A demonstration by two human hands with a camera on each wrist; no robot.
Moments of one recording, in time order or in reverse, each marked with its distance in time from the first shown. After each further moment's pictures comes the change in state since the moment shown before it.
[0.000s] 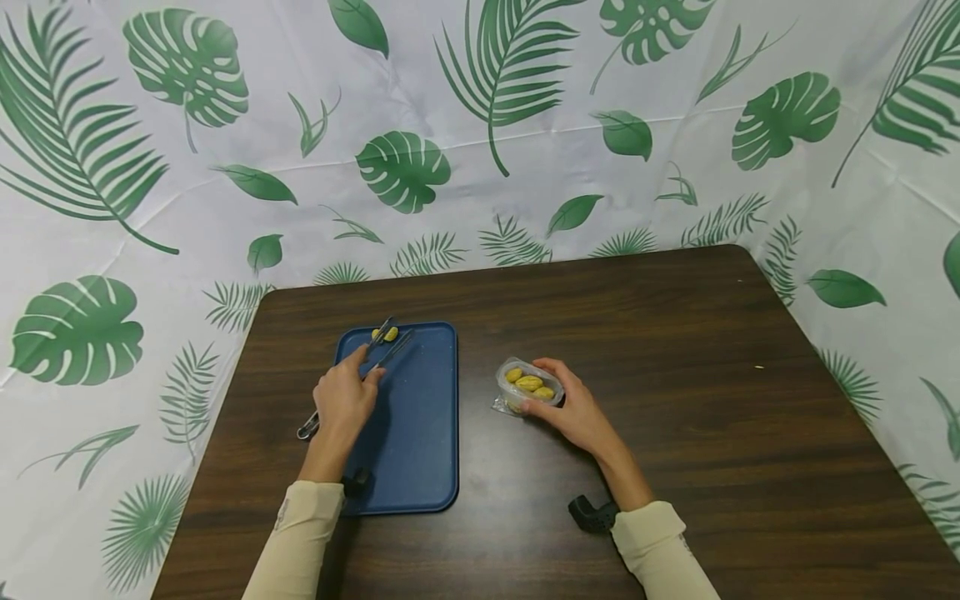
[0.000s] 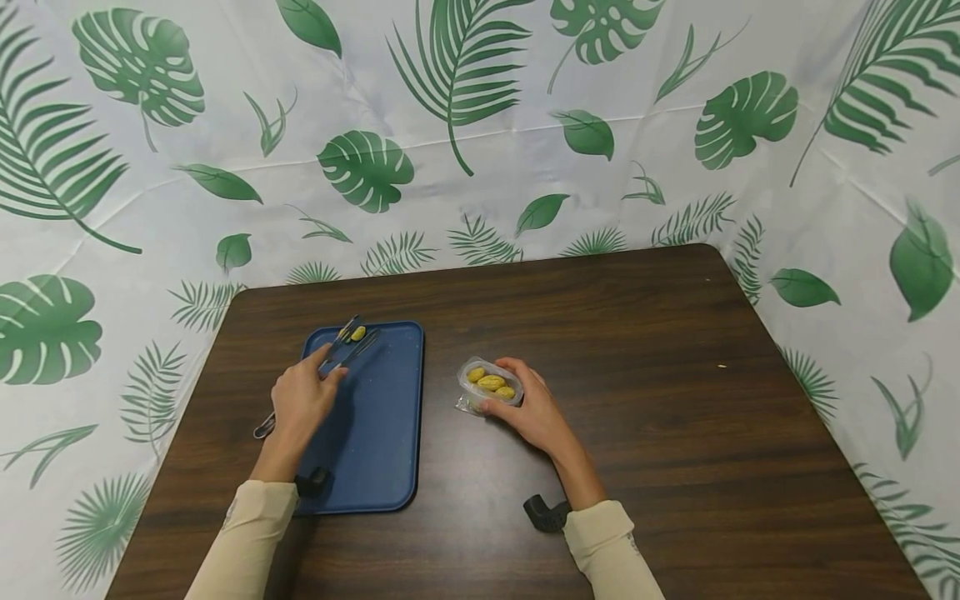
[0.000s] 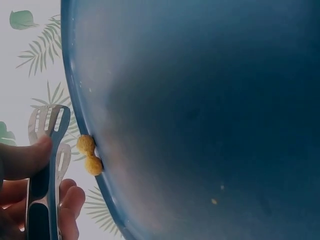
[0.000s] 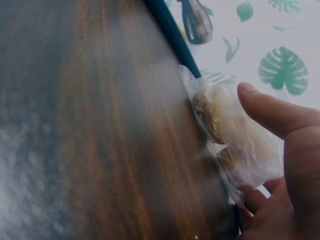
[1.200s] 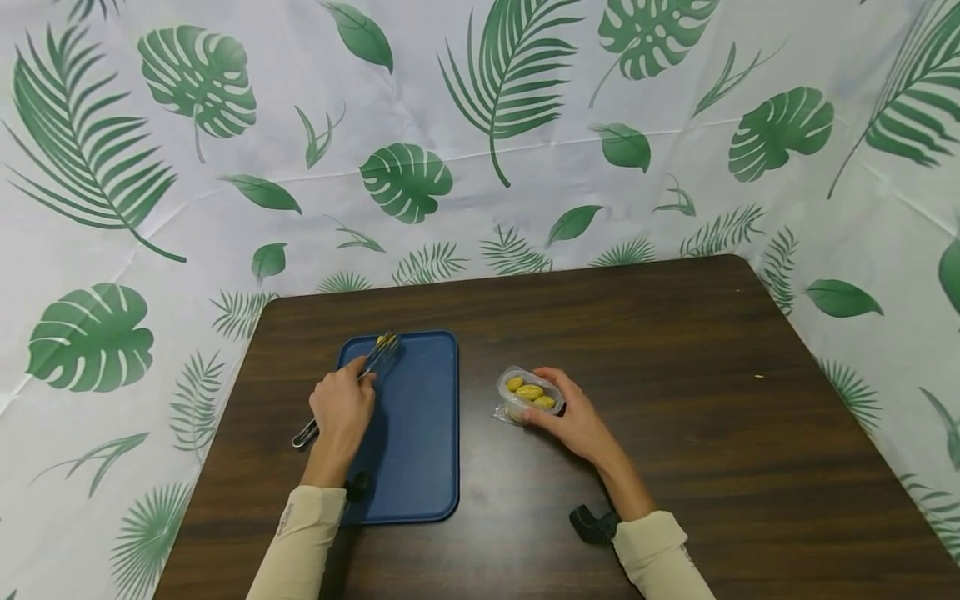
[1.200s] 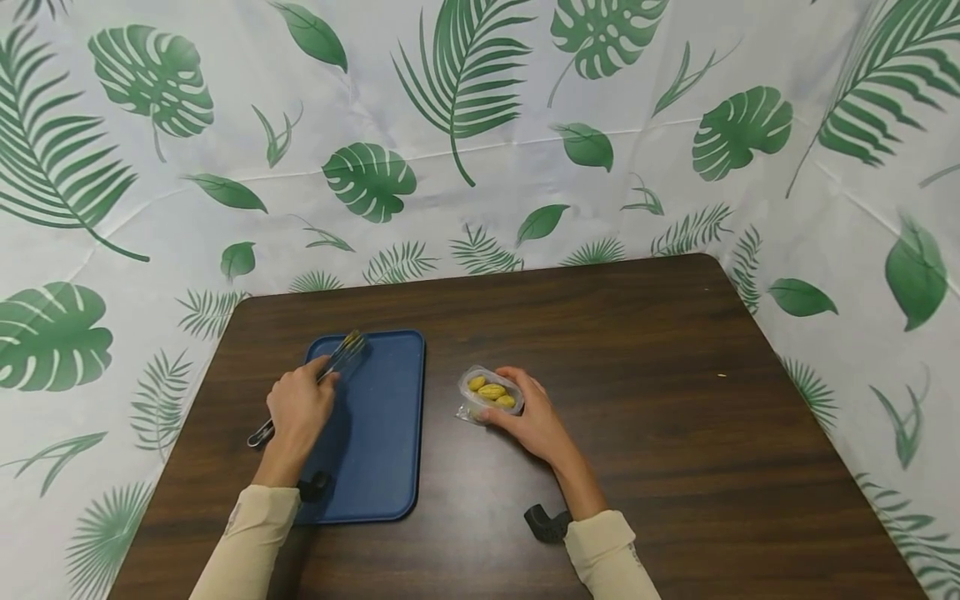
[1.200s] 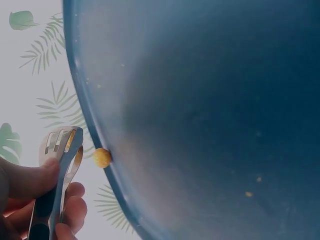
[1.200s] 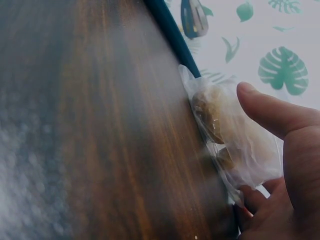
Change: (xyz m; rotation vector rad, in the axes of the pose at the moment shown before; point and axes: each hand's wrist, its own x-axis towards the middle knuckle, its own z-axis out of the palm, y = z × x) left_hand -0.003 0.001 -0.002 0.052 0.075 -0.033; right_hand -0.004 -0.001 0.001 -0.016 0.005 0.005
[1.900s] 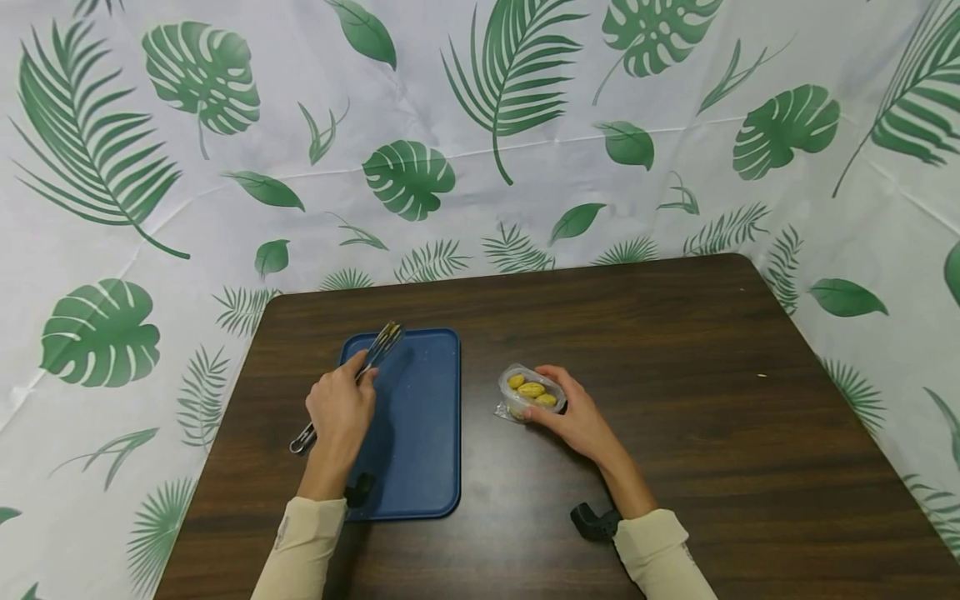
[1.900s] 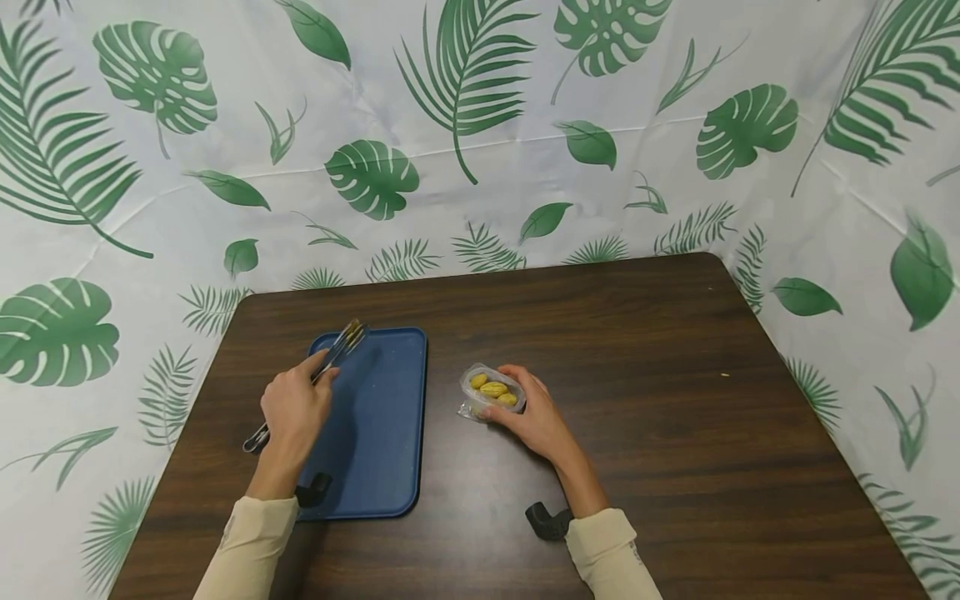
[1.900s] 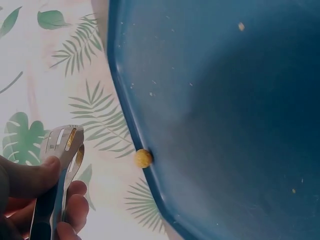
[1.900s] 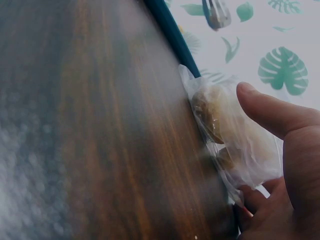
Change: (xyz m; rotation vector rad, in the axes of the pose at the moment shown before) left_hand -0.015 0.015 -0.024 -0.069 0.091 0.010; right_hand 0.000 0.000 0.000 -0.010 0.006 -0.002
